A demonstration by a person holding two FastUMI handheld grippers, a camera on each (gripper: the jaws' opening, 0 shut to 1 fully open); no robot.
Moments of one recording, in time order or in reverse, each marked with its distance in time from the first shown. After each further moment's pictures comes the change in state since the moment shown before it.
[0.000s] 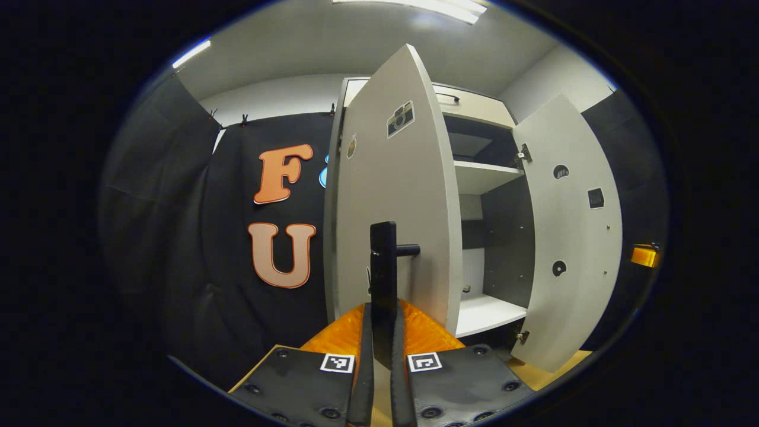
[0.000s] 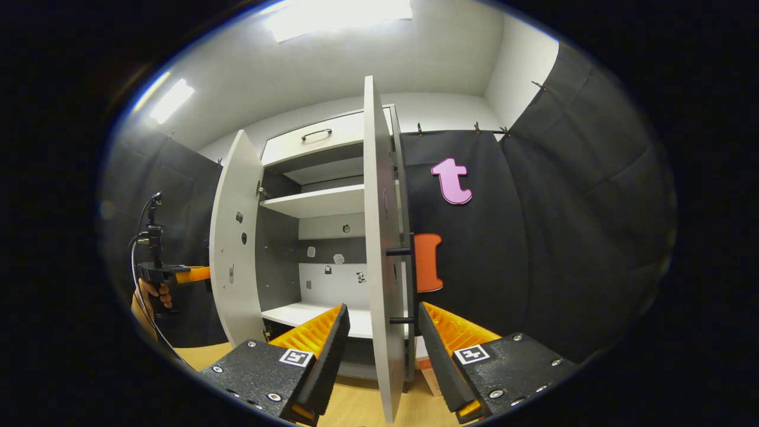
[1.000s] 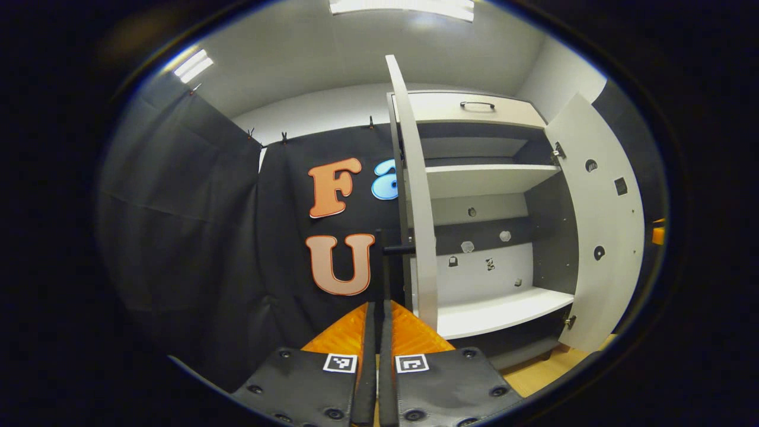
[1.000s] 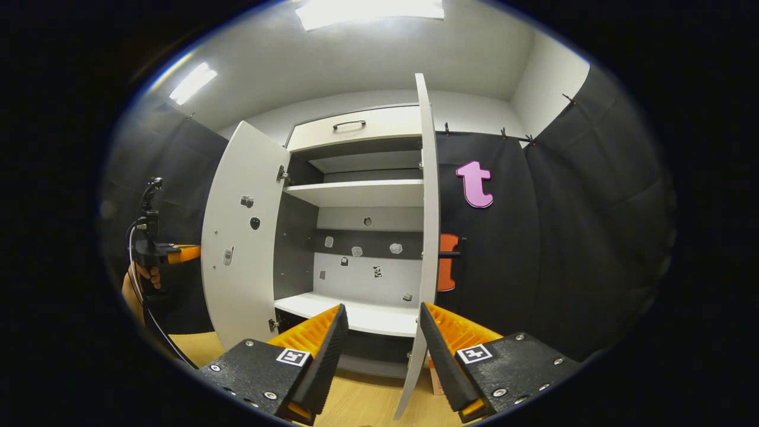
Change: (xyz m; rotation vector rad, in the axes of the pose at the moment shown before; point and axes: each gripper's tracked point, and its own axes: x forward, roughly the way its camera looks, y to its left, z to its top) left arm -0.019 0.048 0.016 0.055 -0.068 0.167; right arm -0.007 0.046 0.007 -0.102 0.032 0.045
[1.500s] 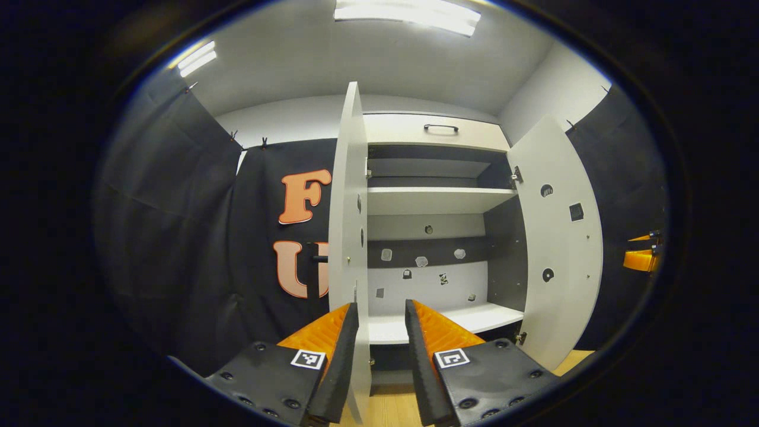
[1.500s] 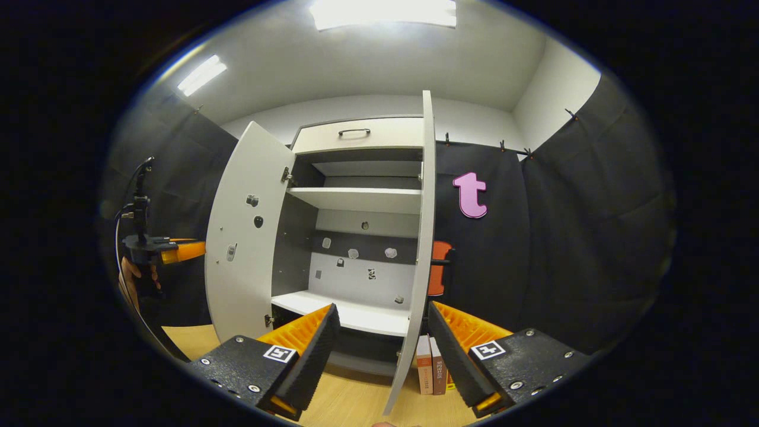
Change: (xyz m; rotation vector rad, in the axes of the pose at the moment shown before) left arm -0.037 -0.065 0.015 -0.069 -0.038 -0.115; right arm -0.038 -0.001 0.009 -0.059 -0.014 -0.036
